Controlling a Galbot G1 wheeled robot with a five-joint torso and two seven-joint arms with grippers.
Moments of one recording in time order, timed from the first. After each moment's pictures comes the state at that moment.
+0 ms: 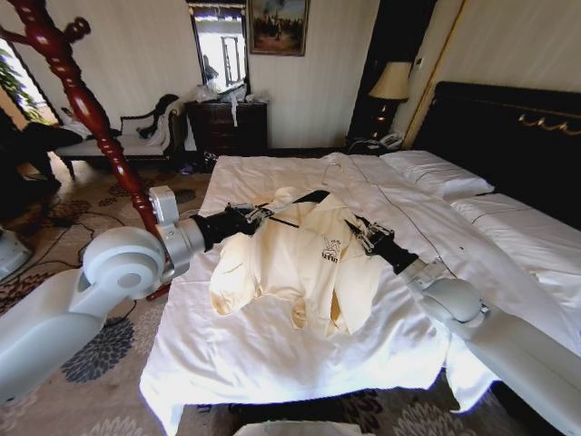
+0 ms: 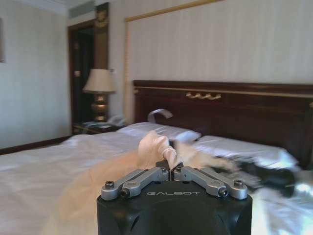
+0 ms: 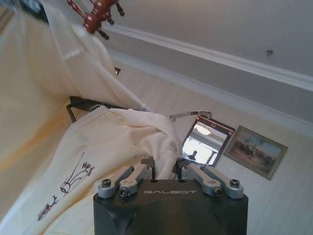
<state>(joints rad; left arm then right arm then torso) 0.47 -0.52 -0.08 -2.26 -1.37 0.50 -0.09 -1.10 0.50 0.35 1.96 0.51 0.31 -0.08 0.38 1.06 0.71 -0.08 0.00</state>
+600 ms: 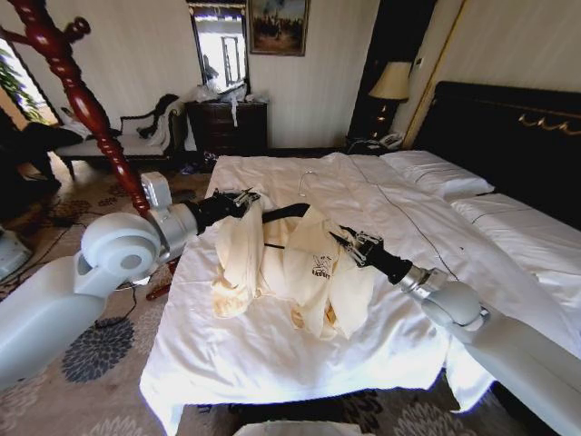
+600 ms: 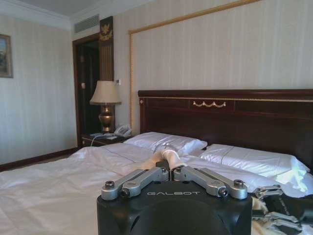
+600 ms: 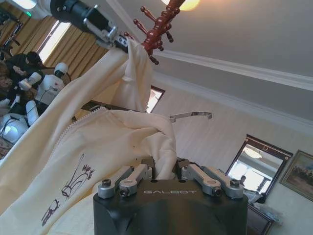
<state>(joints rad) 0.37 -0.54 -0.05 -2.22 -1.37 0.49 -0.07 -1.12 0.51 0.33 1.97 0.49 0.39 -0.27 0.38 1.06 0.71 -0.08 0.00</state>
